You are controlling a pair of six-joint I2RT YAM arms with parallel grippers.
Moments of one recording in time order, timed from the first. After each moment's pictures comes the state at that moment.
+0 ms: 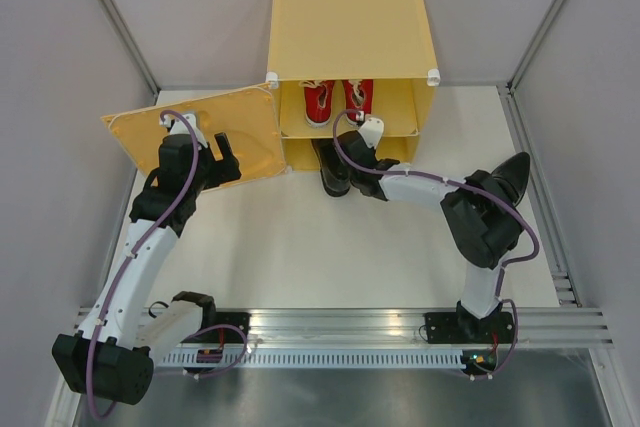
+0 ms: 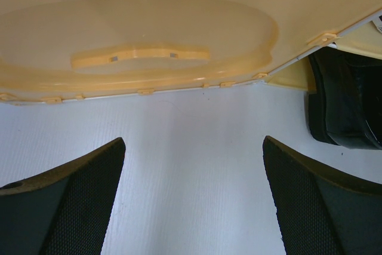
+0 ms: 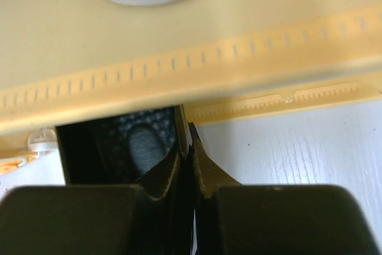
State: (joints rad) left arm -0.18 0.98 0.96 -0.52 -0.15 -0.33; right arm 0.69 1.86 1.20 -0.02 0.53 0.70
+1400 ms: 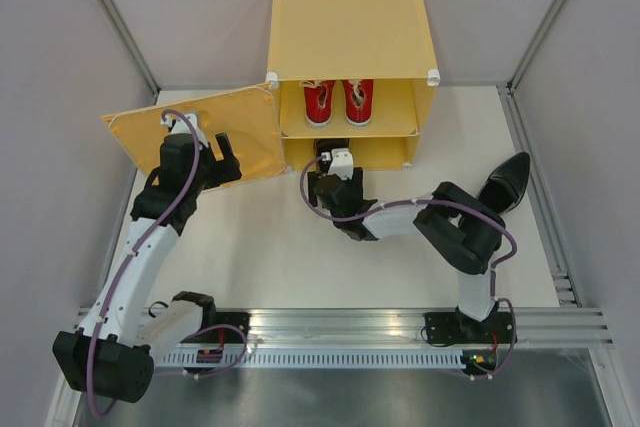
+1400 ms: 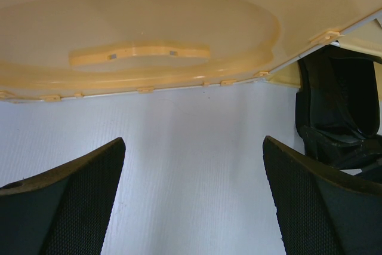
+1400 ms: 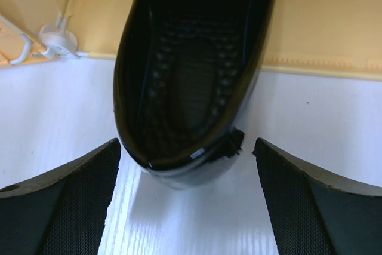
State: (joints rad) left arm -0.18 0.99 0.96 -0.52 -0.15 -0.33; right arm 0.91 1.90 0.96 0.38 0.64 0.46
